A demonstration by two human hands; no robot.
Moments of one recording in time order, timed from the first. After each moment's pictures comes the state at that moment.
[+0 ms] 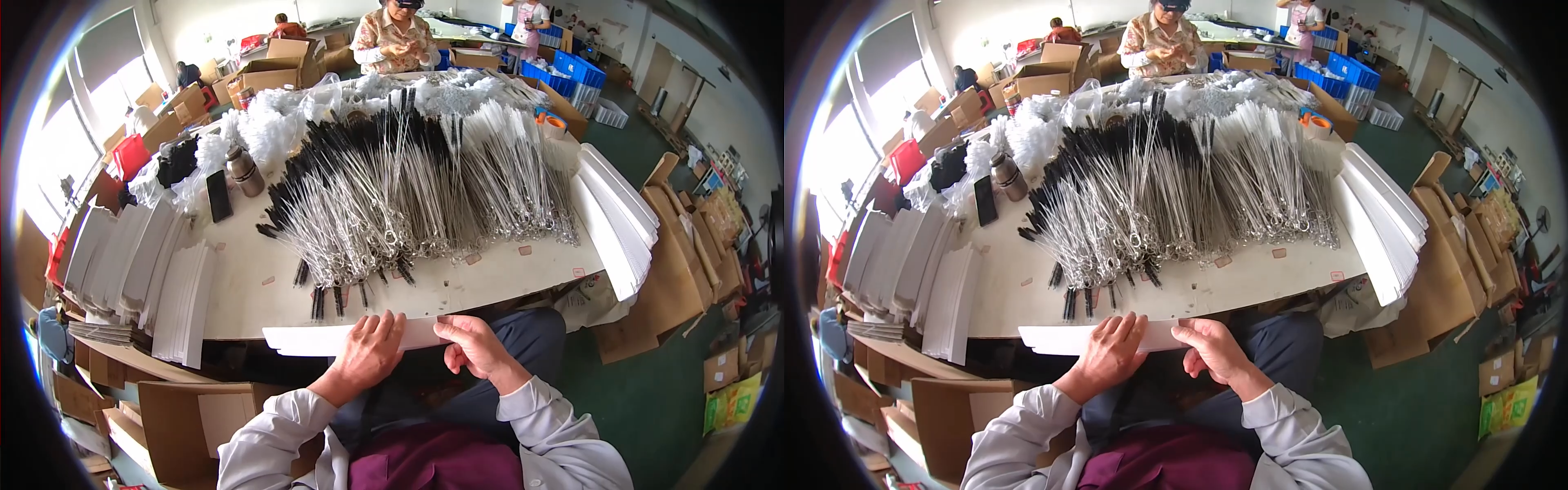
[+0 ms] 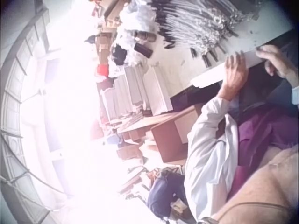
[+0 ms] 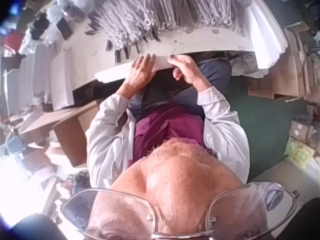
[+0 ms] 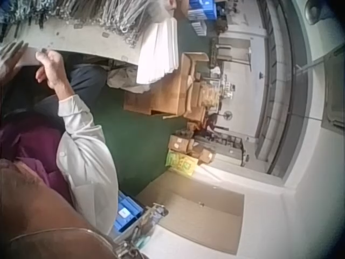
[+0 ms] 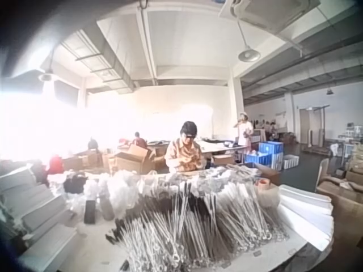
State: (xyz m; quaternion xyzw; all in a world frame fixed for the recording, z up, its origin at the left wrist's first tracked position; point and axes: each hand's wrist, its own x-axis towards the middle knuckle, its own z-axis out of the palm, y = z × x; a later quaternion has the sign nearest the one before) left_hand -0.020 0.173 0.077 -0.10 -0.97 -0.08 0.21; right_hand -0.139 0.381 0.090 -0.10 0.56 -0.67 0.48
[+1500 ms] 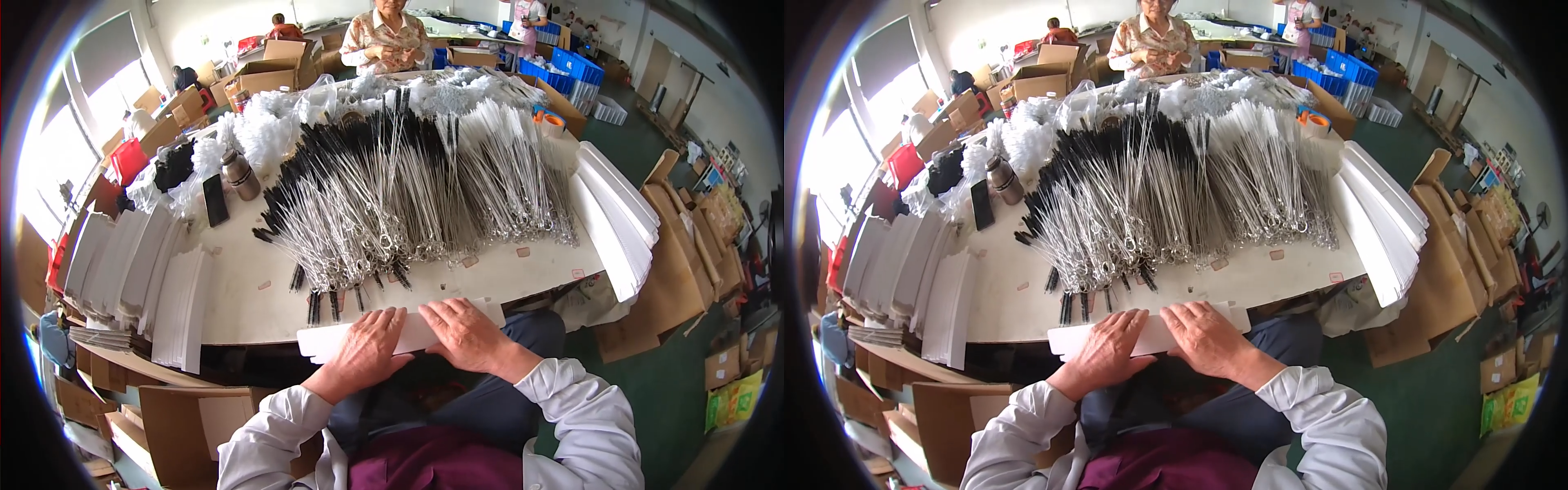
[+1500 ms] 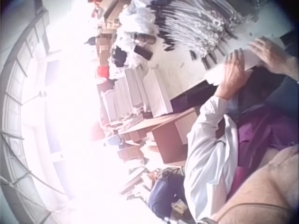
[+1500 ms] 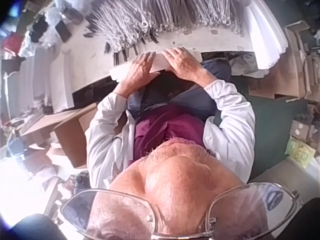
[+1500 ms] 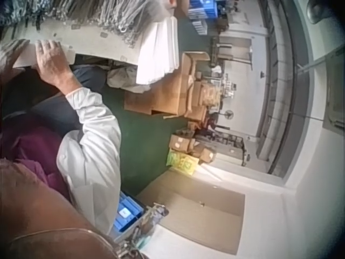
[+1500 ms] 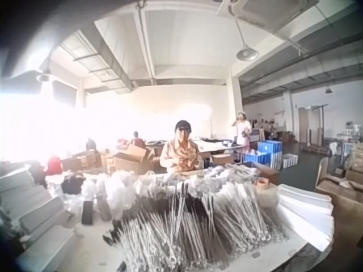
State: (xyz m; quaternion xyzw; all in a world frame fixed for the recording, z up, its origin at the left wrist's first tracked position) left_hand -0.033 0.173 0.100 -0.11 -0.97 -0.16 0.13; right_hand -0.166 0.377 0.087 -0.64 0.74 -0.18 -0.07
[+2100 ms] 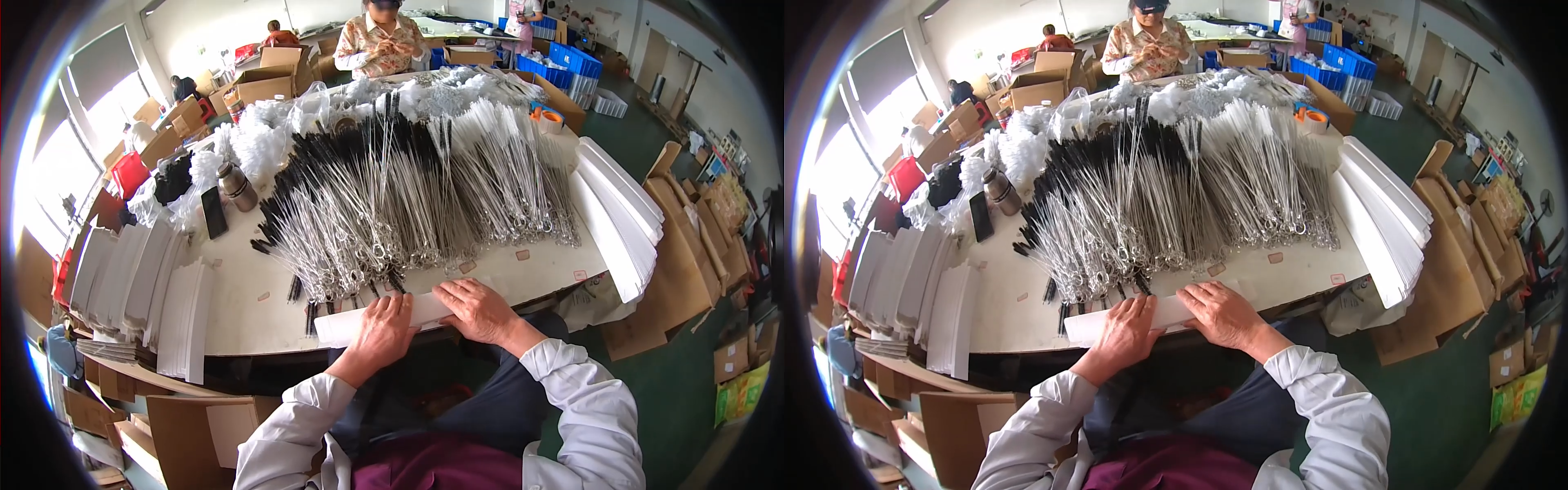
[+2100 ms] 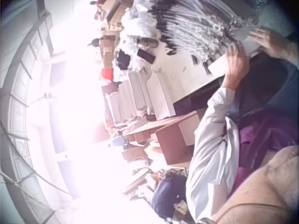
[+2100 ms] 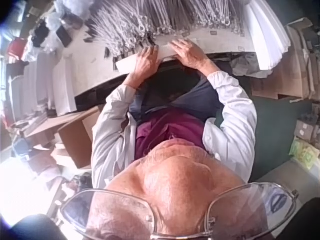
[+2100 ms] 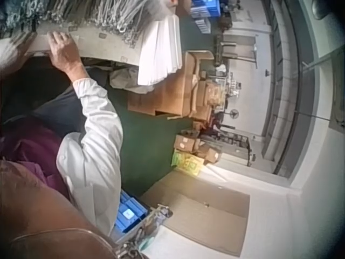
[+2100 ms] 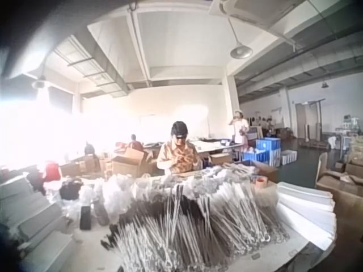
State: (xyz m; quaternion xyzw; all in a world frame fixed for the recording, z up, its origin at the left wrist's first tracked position) left_hand -0.088 0.177 0.066 -0.06 -0.98 -0.09 0.15; right_hand -0.232 0.380 0.058 -0.62 0.74 -0.21 -0.14
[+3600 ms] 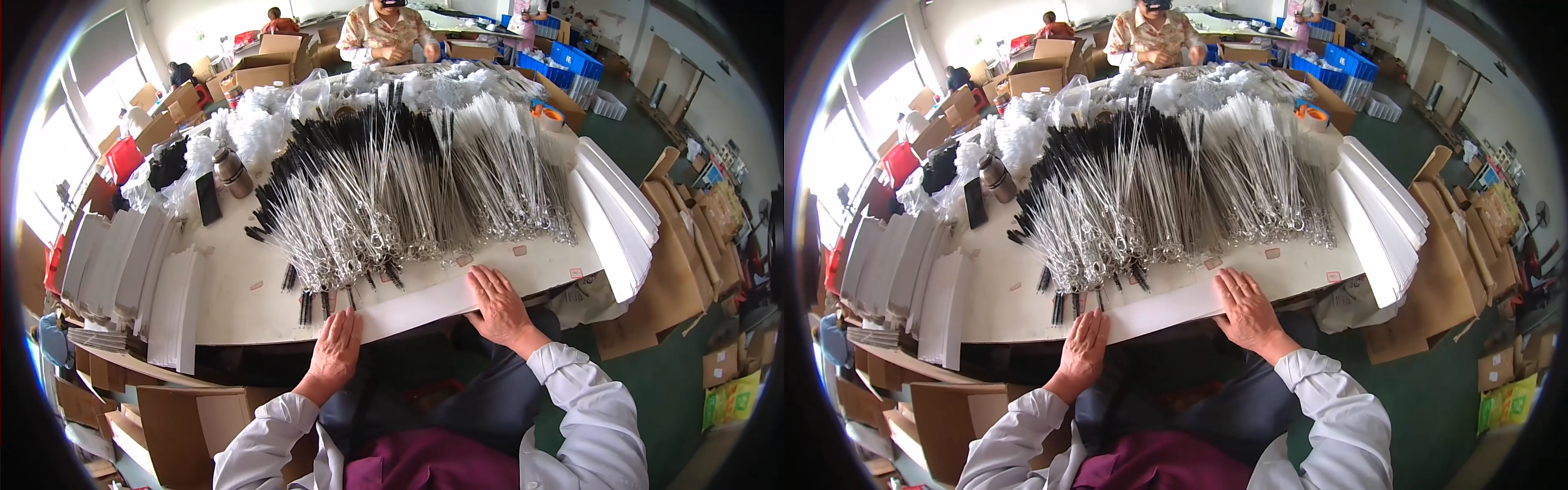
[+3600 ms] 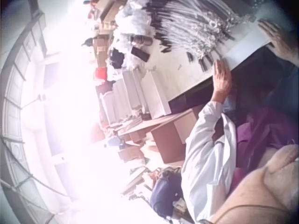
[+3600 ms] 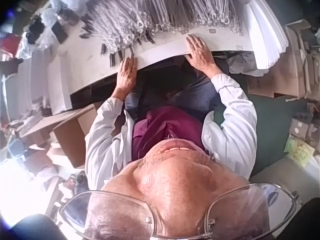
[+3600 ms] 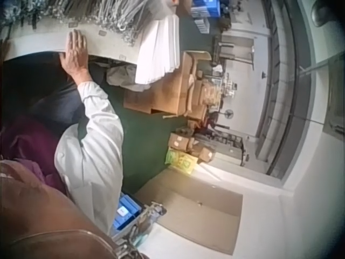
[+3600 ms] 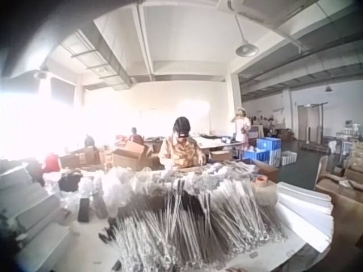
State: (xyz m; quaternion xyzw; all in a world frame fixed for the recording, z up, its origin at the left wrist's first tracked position) left_hand -0.002 0.130 0.019 -0.06 -0.98 0.02 0.17; right_hand -0.239 0.426 0.026 -0.52 0.83 -0.12 -0.13
